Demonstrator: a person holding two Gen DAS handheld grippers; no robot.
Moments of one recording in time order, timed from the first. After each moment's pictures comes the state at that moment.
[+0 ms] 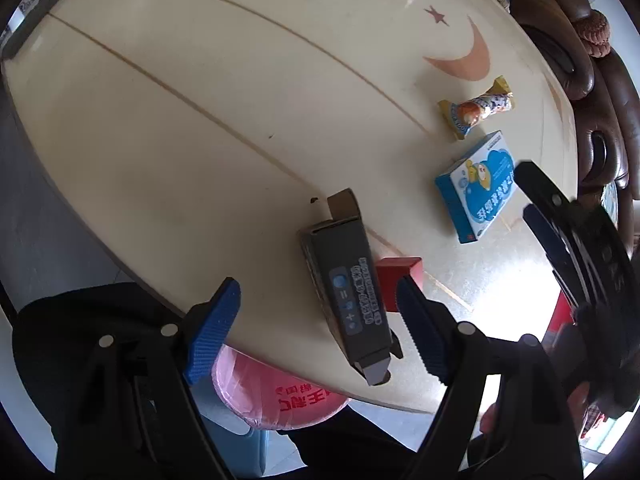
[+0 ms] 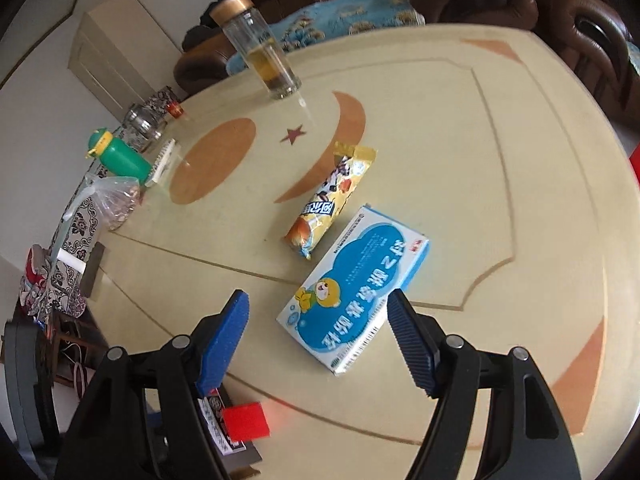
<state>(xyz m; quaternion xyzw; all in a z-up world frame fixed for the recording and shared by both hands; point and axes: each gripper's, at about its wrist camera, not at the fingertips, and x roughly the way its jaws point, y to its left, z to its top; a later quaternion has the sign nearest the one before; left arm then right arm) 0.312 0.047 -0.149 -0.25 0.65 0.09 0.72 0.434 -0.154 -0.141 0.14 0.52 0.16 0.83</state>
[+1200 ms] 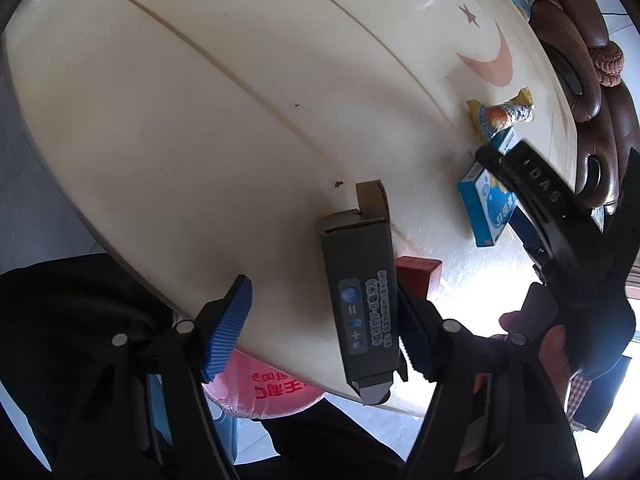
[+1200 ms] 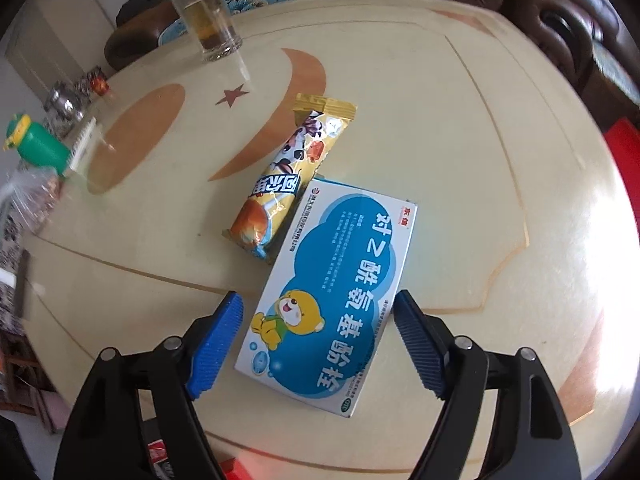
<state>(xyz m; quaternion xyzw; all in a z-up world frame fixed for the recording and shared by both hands) 0.295 0.087 -0.181 -0.31 0.65 0.08 0.68 0.456 -0.115 -0.182 0.06 0.56 0.02 0.83</state>
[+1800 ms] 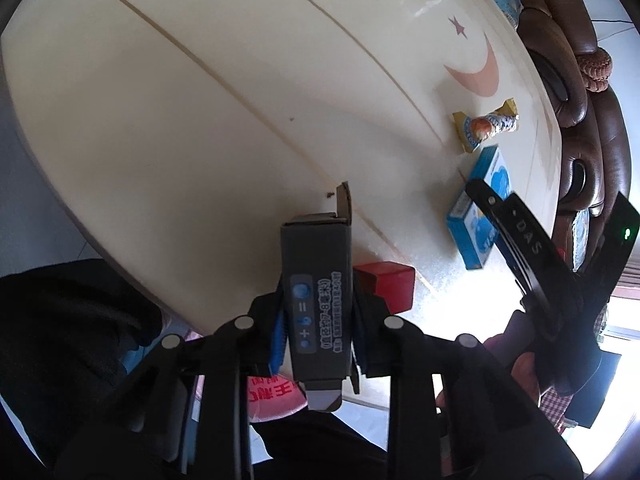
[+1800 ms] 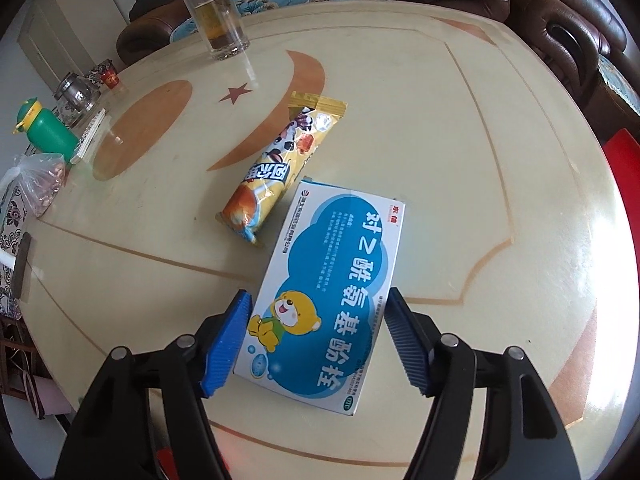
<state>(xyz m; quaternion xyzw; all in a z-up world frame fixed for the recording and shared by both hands) 0.291 0.099 -0.176 -0.33 0.64 0.06 0.70 0.440 -0.133 -0.177 0.07 0.55 0.05 0.83</state>
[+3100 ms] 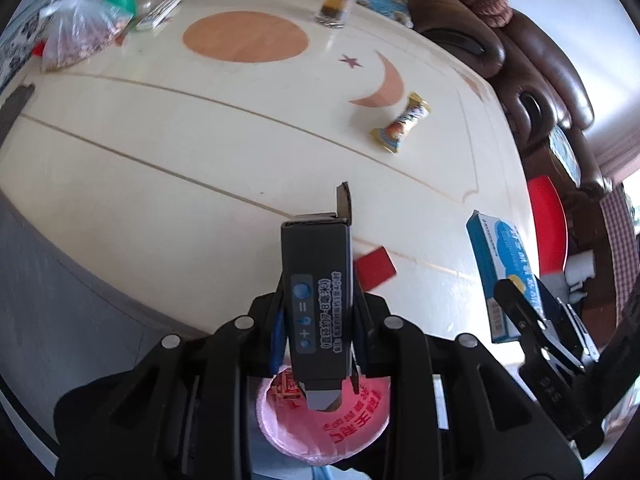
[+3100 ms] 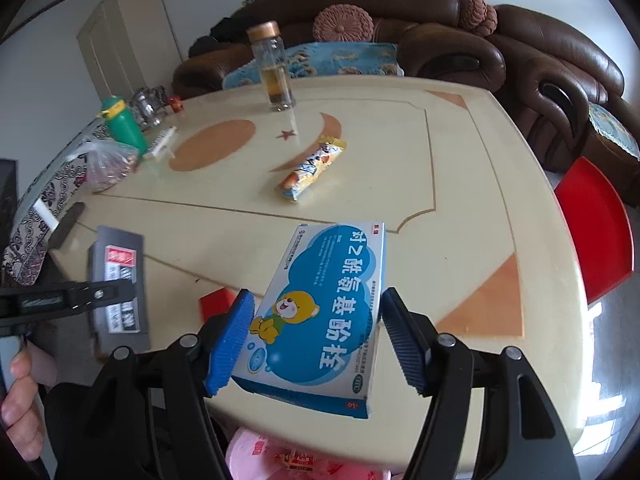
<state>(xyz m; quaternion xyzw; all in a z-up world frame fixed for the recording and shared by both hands) 0.260 0.079 -0.107 -0.15 0.55 -0.03 0.82 0.275 -0.166 -0.101 0.04 0.43 0.10 0.90</state>
